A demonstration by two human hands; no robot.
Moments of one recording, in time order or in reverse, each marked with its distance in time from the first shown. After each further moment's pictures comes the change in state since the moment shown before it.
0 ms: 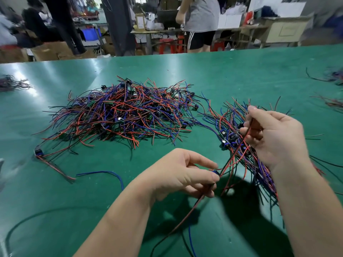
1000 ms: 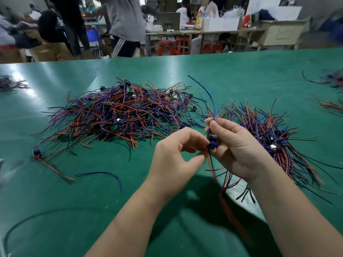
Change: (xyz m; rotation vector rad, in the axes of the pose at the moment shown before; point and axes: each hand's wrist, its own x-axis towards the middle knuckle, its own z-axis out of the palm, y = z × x) left_hand 0.013 -0.008 0.006 0.352 0.552 0.752; right_hand -0.019 0.025 0.029 0.217 -0.502 0.279
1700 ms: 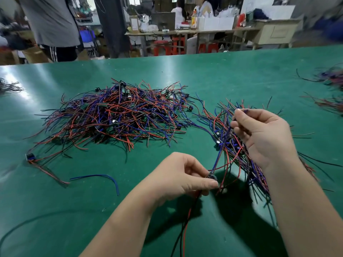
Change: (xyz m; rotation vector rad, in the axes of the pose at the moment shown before) left_hand -0.006 -0.003 0.002 -0.198 -0.455 -0.738; right_hand -0.002 -0.029 -0.029 -0.178 0.422 -0.331
